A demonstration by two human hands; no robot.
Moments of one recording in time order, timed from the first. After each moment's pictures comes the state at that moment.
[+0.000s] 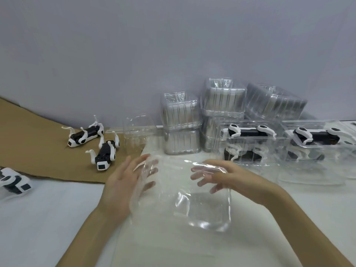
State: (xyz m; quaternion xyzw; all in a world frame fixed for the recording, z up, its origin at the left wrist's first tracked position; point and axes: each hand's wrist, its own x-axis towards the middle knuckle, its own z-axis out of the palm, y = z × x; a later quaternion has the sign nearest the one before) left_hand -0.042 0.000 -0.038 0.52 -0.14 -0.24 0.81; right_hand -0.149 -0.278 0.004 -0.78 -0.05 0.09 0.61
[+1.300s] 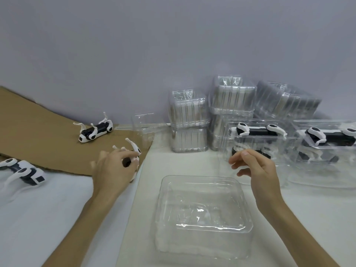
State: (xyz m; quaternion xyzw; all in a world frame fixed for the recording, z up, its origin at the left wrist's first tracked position) left_hand -0.025 0.019 -0.014 0.94 -0.08 0.19 0.28; right_hand -0.158 -0.273 -0.022 -0.71 0.08 -0.34 0.61
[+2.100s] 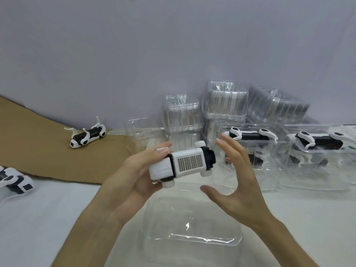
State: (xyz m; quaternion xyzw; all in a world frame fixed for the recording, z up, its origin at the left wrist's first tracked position) left_hand -0.106 -0.026 0.060 0.53 -0.10 -0.28 0.79; right_hand -0.168 -0.252 -0.016 -0.84 -0.12 -0.39 0.36
